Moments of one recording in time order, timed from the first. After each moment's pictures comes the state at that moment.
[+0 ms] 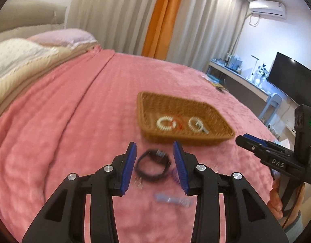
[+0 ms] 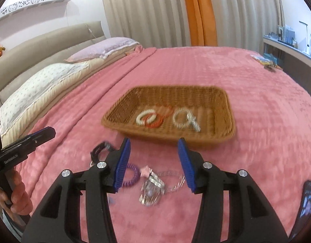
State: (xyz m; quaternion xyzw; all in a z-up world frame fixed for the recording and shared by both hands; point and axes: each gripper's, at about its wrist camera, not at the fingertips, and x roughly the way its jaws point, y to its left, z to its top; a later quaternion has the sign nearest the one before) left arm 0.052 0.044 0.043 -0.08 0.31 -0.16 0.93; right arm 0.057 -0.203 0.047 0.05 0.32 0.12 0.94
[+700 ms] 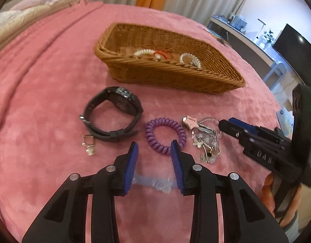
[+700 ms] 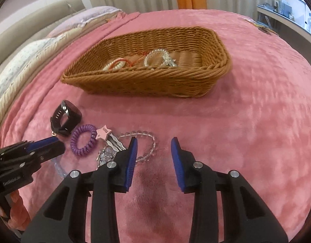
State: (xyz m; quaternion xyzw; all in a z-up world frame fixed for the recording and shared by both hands) left arm 0.094 -0.032 -0.041 -0.06 0.47 -0.18 0.86; right arm 0.092 -0.227 -0.041 0.05 0.43 0.08 0.90
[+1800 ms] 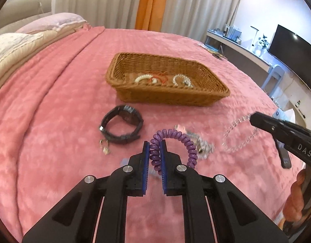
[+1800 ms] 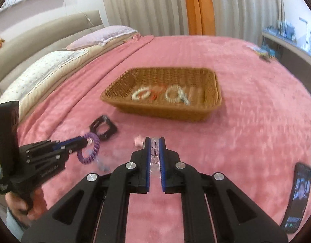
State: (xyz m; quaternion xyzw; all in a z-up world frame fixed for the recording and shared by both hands) left arm 0.035 -0.028 -0.002 -0.03 0.39 -0.16 0.91; right arm 0.018 -0.226 0.036 0.04 0.36 0.11 0.92
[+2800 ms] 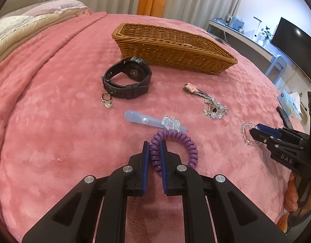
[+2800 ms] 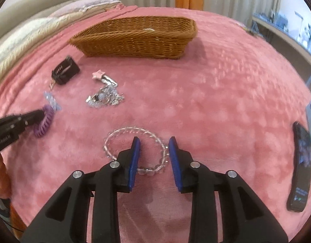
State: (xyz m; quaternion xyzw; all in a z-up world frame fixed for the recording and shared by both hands) left arm 0.017 -0.019 -0.057 -0.03 0.42 -0.16 0.89; right arm 0.001 -0.239 -0.052 -0.03 0.43 0.04 0.90
